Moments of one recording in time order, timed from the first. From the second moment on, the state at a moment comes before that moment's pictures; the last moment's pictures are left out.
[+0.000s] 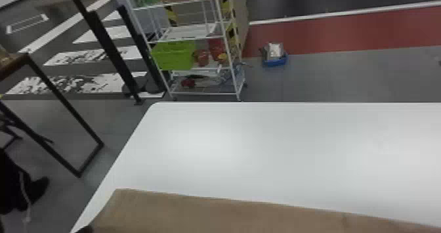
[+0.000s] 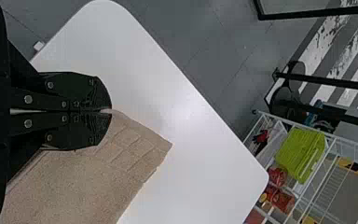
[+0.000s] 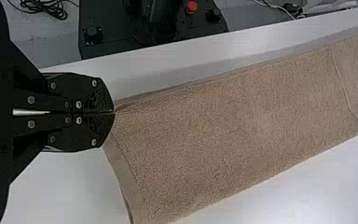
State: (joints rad) left arm 0.58 0.00 1.10 -2.35 0.73 1.29 -0.15; right arm 0.46 -0.93 0.05 -2.50 0.34 1.02 1.36
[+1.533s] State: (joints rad) left arm 0.58 0.00 1.03 -2.33 0.67 1.23 -0.12; right arm 0.43 -0.91 0.13 -2.44 0.39 0.99 1.36
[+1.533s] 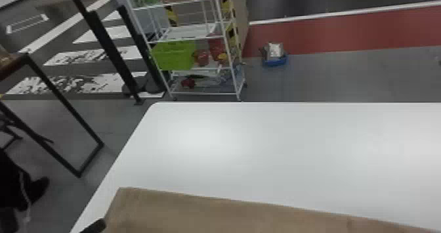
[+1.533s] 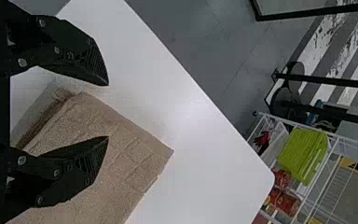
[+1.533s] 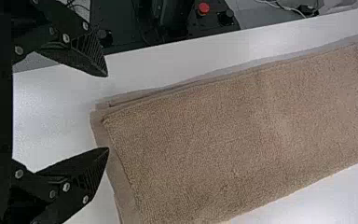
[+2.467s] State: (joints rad) left arm 0.58 0.00 1.04 -2.33 0.67 1.16 -0.14; right arm 0.32 -0.48 -0.35 -2.10 -0.08 0.93 1.12
